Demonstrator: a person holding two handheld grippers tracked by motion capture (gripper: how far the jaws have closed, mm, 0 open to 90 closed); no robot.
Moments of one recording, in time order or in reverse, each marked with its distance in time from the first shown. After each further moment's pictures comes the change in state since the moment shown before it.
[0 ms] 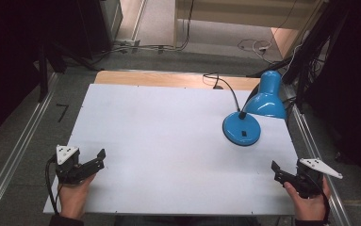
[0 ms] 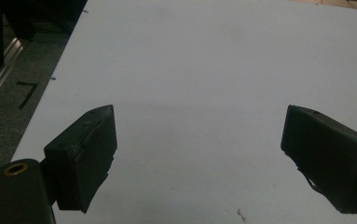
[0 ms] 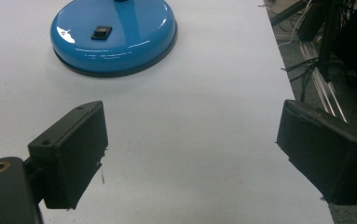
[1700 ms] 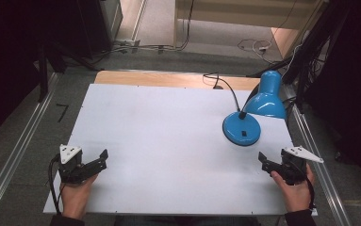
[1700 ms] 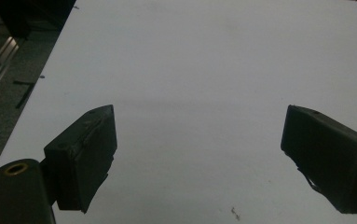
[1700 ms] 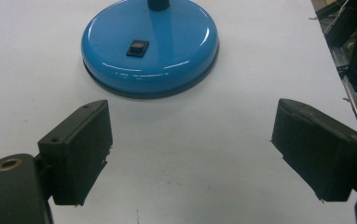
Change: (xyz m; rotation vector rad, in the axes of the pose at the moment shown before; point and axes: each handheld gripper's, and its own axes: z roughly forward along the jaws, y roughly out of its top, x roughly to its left) left arm -0.005 -0.001 0.003 0.016 -0.006 0.016; right arm 0.023 0.021 0.032 0.013 0.070 -0.038
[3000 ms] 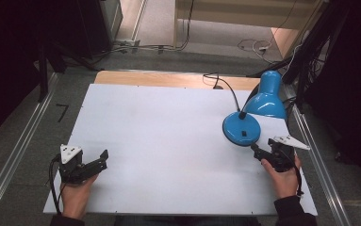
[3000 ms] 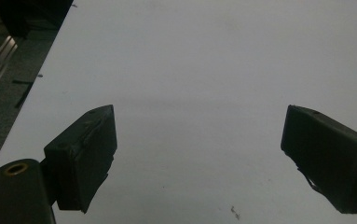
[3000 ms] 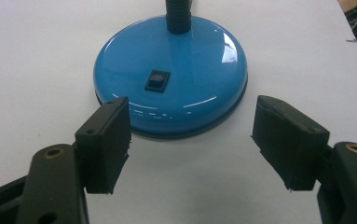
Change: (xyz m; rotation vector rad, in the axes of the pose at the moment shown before) left arm 0.000 0.000 0.001 0.005 -0.003 0.001; right arm 0.014 0.021 0.032 -0.018 0.037 -0.006
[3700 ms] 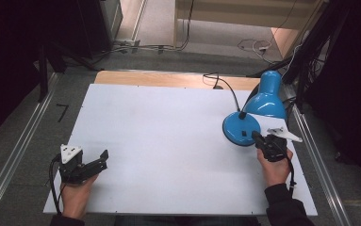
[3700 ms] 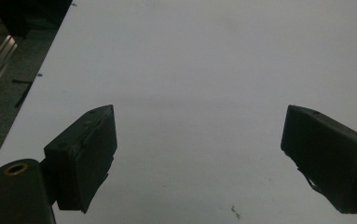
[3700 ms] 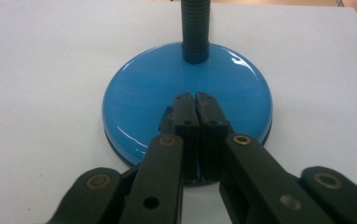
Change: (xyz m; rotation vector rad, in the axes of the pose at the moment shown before) left arm 0.000 0.000 0.000 0.003 0.002 -0.002; right arm 0.006 0.014 0.026 -0.052 0.038 -0.009
